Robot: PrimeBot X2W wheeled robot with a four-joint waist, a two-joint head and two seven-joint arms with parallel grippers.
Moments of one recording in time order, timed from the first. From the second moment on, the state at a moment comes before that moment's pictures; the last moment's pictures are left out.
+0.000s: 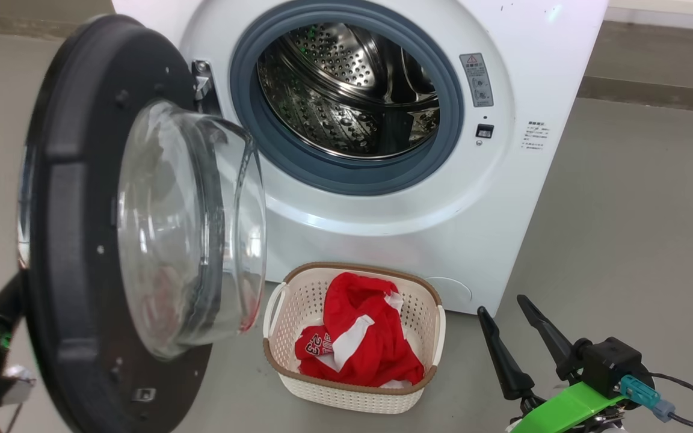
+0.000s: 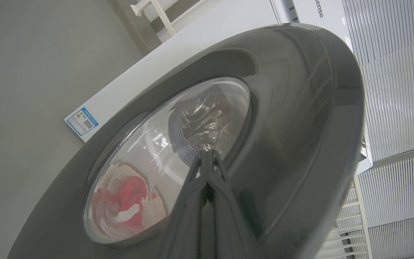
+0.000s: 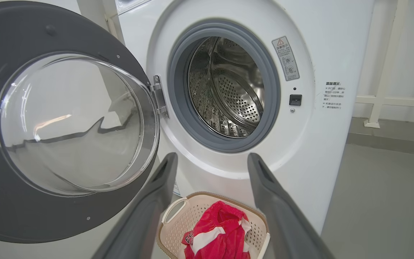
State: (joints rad) left arm -0.38 0.07 0.54 0.20 -1.03 0.05 0.78; right arm -0.05 -0.08 0.20 0.27 0.37 0.13 -0.26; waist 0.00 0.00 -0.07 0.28
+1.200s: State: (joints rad) left arm -0.18 0.04 0.18 -0.02 -1.34 0.18 0.53; right arm -0.06 -0.07 0.20 0.29 0.37 0.13 -0.26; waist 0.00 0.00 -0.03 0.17
